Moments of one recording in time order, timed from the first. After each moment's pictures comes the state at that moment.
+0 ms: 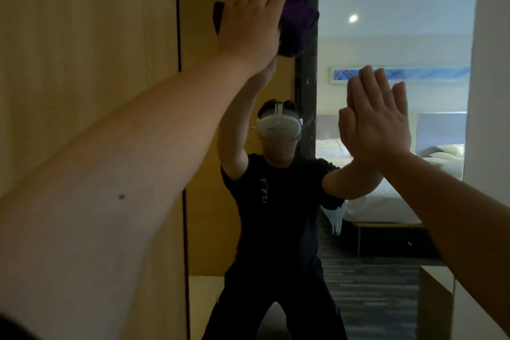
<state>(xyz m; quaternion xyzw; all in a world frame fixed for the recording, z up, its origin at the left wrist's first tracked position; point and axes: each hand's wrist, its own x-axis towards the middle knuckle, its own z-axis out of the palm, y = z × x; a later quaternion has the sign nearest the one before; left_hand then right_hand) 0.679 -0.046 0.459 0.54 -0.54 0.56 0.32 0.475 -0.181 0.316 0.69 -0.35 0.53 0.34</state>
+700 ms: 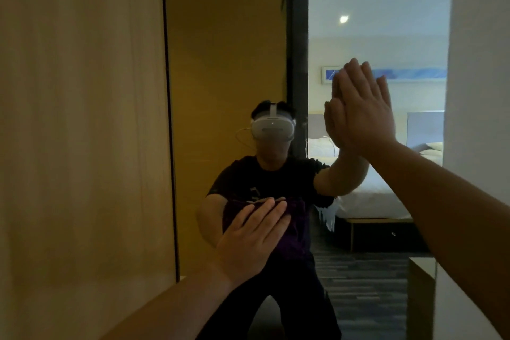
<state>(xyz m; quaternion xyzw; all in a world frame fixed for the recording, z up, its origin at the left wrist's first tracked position) 0.693 -0.055 0.111 0.48 -0.67 0.54 0.18 0.468 -0.178 0.319 0.70 -0.32 0.55 0.31</state>
